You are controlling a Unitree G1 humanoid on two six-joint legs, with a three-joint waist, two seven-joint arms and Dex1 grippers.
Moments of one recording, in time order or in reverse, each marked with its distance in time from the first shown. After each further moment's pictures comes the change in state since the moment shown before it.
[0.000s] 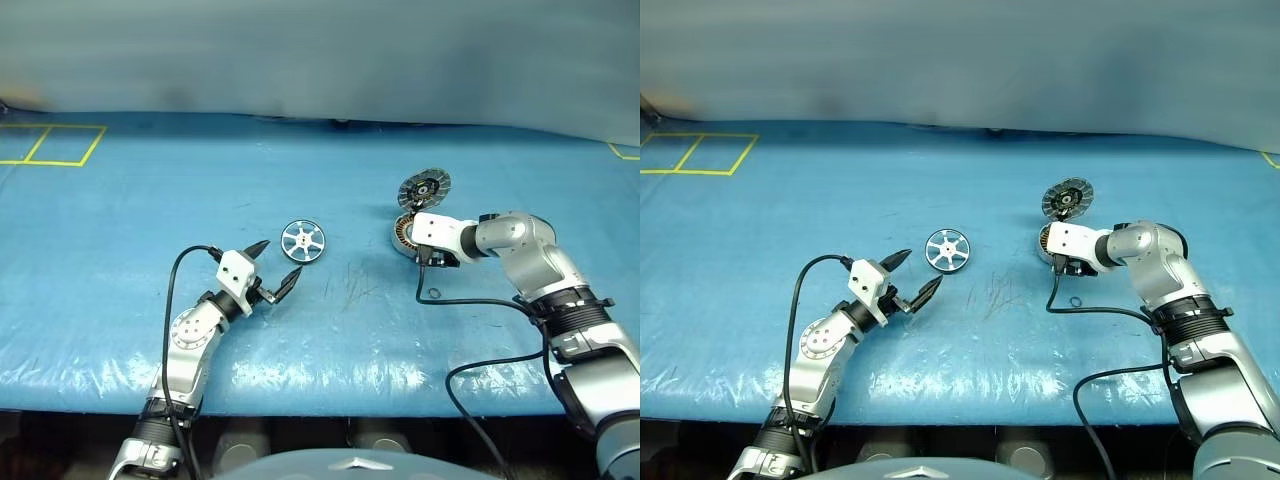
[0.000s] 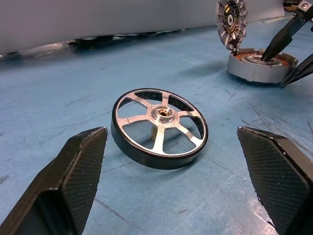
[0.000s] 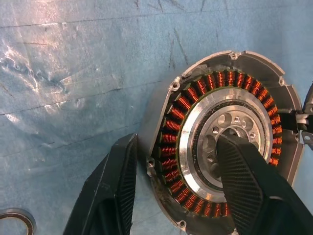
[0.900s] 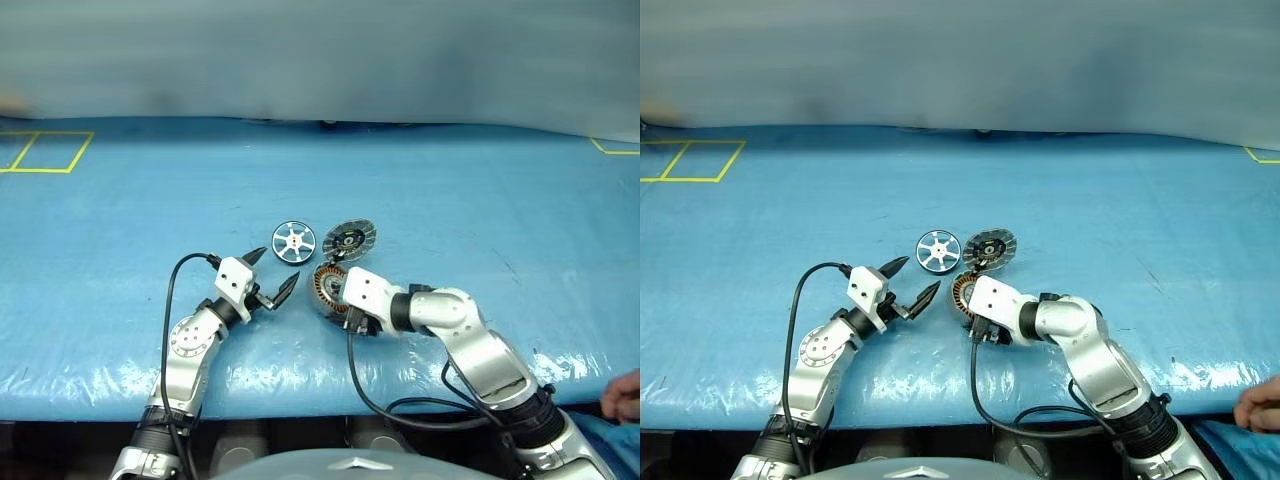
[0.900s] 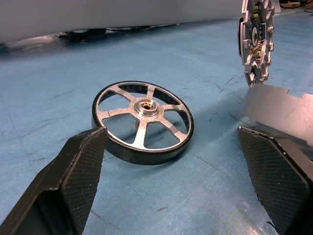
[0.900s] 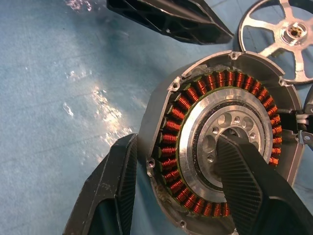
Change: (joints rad) left arm 0.037 -0.001 -0.002 0.000 0.002 -0.002 0.018; right arm 0.423 0.267 0.091 -0.853 0.158 0.536 -0.140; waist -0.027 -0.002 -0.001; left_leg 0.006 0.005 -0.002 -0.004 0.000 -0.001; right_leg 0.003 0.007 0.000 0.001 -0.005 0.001
